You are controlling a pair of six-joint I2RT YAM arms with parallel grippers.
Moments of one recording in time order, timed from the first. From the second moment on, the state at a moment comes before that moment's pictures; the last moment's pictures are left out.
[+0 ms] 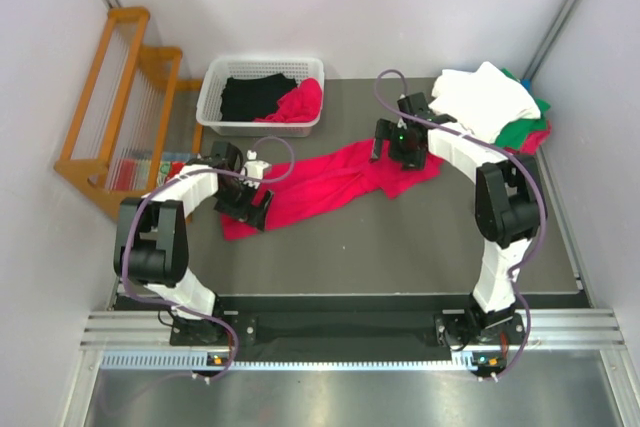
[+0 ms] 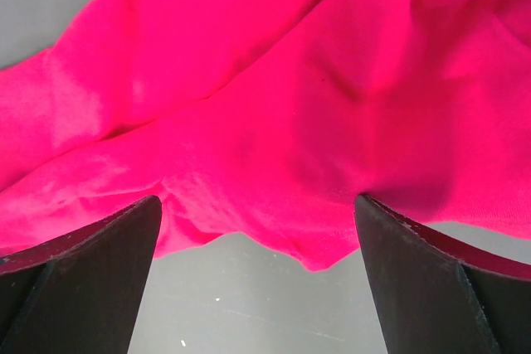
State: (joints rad) left arm -0.09 1.62 0.97 -0.70 0.29 0.36; right arm 0.35 1.93 1.45 -0.55 -0.11 0.50
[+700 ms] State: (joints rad) left arm -0.08 1.63 0.98 -0.70 0.30 0.33; right arm 0.31 2.18 1.73 -0.67 -0.14 0.53
